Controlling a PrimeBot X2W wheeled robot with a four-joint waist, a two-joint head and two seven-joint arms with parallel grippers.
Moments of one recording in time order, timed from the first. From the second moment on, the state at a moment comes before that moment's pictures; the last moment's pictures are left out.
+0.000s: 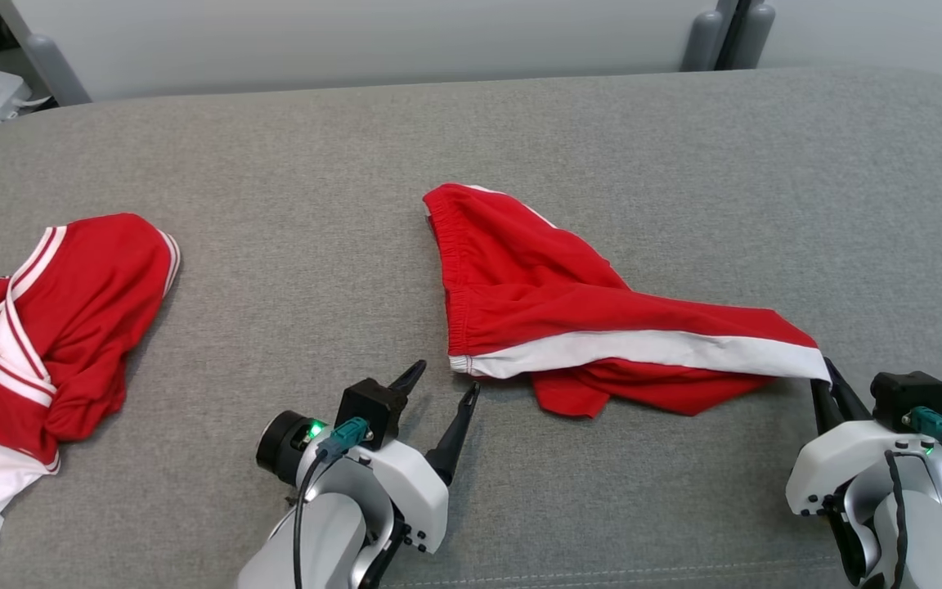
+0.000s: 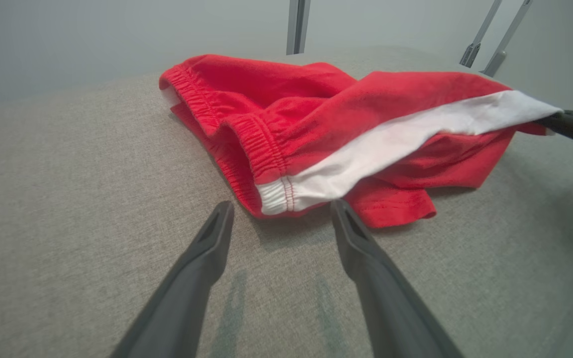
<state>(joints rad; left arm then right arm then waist) -0.48 0.04 -0.71 0.74 -0.47 -0.01 -0.26 -0.42 -0.09 -0.06 0.84 0.03 0.13 -0.25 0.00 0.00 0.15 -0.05</state>
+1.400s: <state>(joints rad) -0.52 0.12 -0.73 0.73 -0.61 0.05 -0.26 -0.32 -0.09 0.17 0.72 0.27 0.13 -0.25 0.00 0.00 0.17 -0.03</state>
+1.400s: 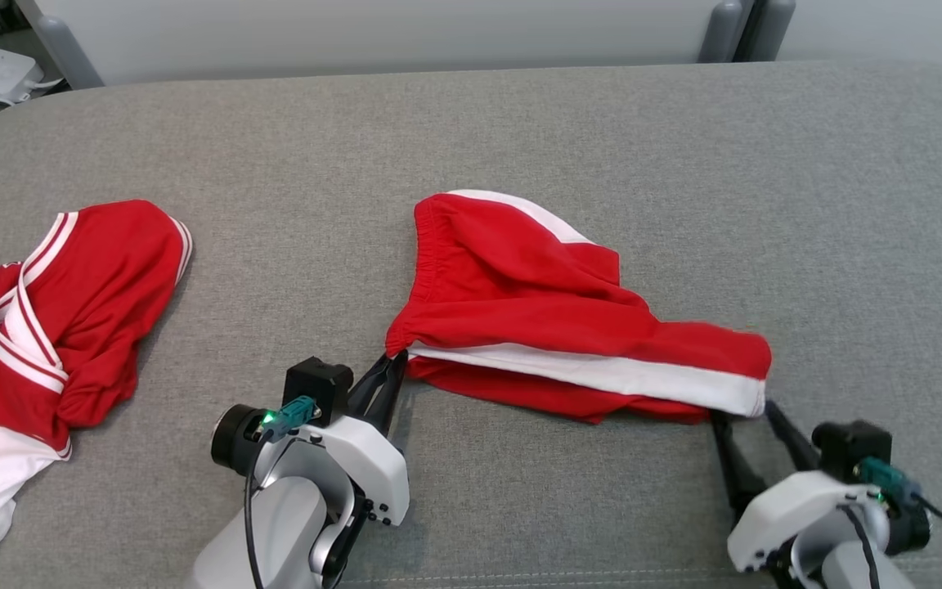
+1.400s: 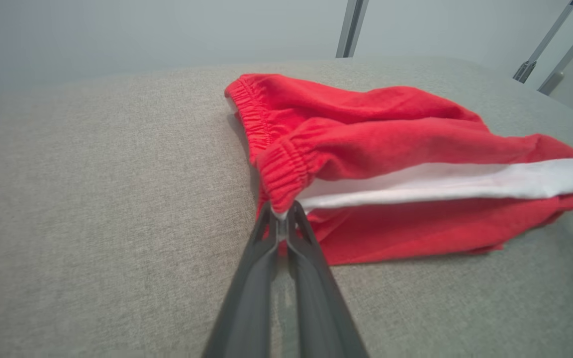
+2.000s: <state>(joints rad) -0.49 0.17 -0.71 0.68 -0.60 0.07 -0.26 -0.25 -0.19 0.37 0.57 0.69 0.13 -0.25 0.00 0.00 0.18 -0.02</state>
